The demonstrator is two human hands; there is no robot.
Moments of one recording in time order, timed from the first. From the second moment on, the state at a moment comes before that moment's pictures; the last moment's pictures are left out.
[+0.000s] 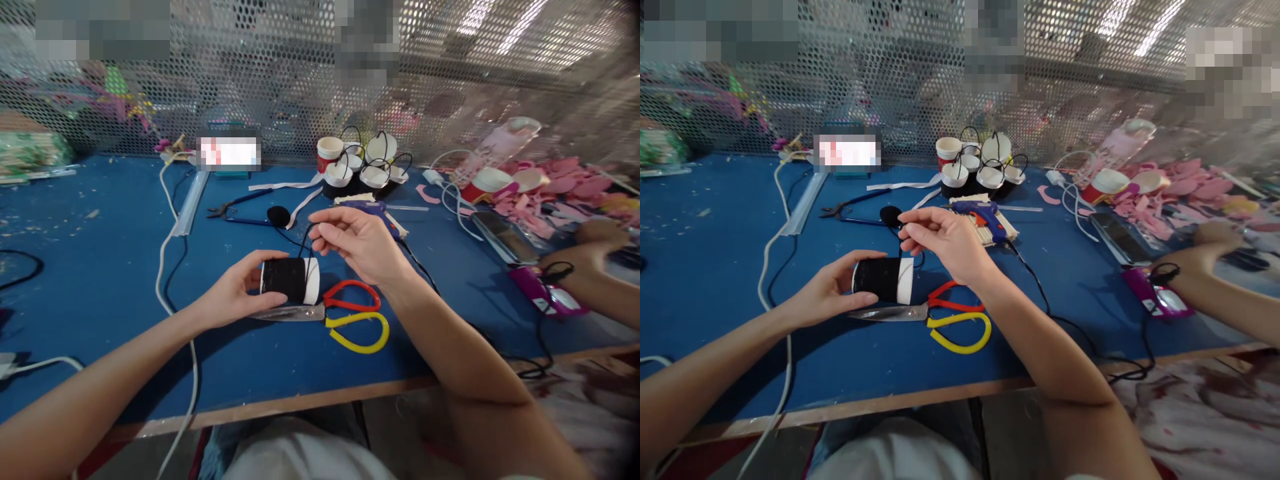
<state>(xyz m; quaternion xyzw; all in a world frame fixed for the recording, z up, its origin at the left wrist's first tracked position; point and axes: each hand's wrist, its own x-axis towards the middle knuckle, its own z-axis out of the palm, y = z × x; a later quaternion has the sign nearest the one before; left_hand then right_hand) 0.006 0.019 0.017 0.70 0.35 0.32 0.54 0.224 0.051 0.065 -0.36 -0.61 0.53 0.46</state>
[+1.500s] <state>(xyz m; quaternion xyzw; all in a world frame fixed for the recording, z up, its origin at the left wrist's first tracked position) 0.000 0.017 0.019 0.86 0.28 0.32 0.27 0.219 0.057 0.043 -0.42 -0.66 0.52 0.34</state>
